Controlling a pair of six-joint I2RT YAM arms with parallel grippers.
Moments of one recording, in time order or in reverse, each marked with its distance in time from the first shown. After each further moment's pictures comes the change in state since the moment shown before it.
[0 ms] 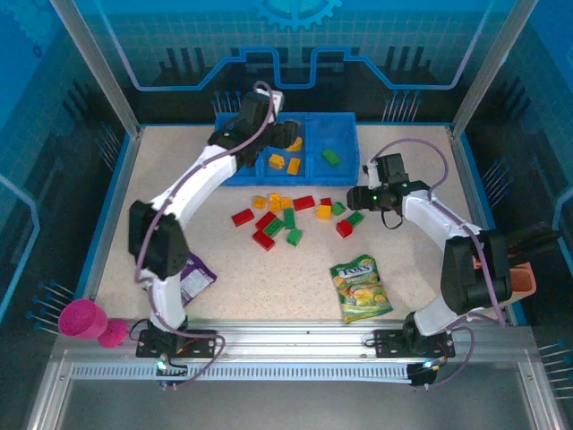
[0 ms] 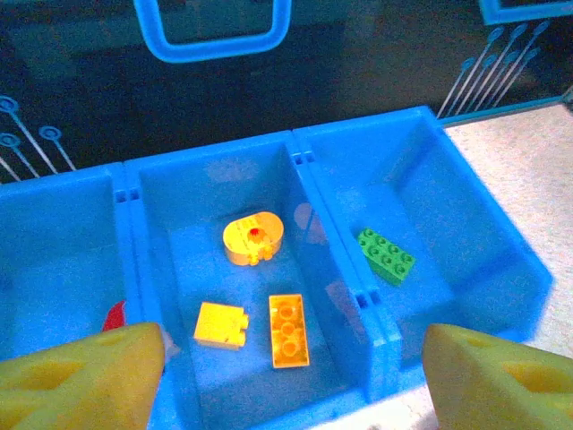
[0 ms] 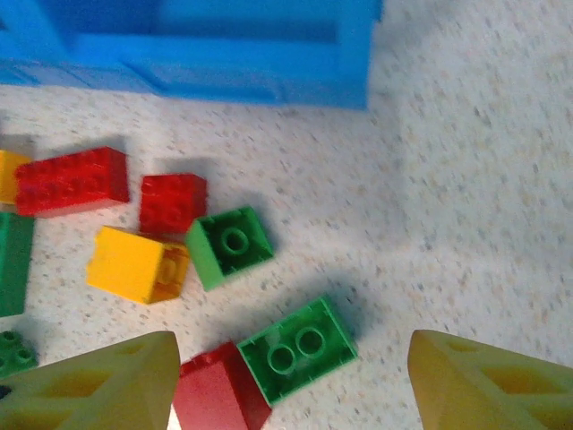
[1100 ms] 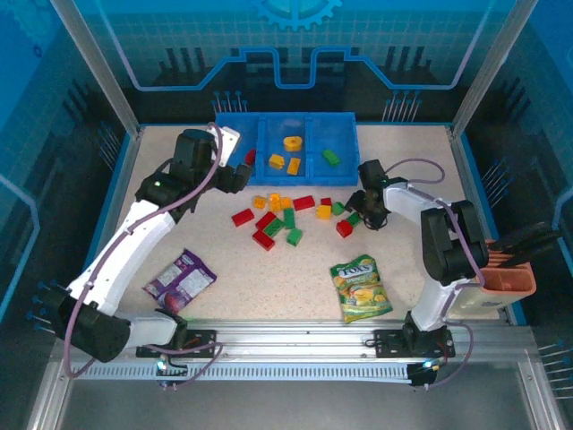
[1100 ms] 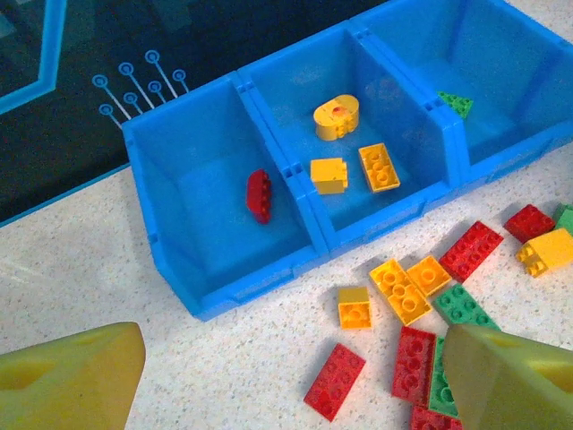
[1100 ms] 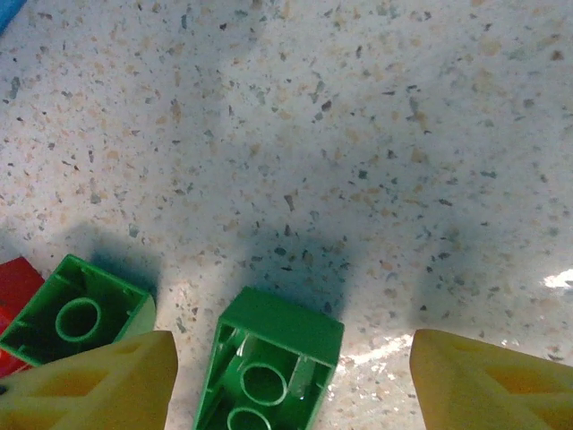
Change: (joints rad) left arm 0.069 -0.596 -0.470 -0.190 -0.029 0.311; right arm 0.057 0.238 0.084 -0.098 0.132 0.702
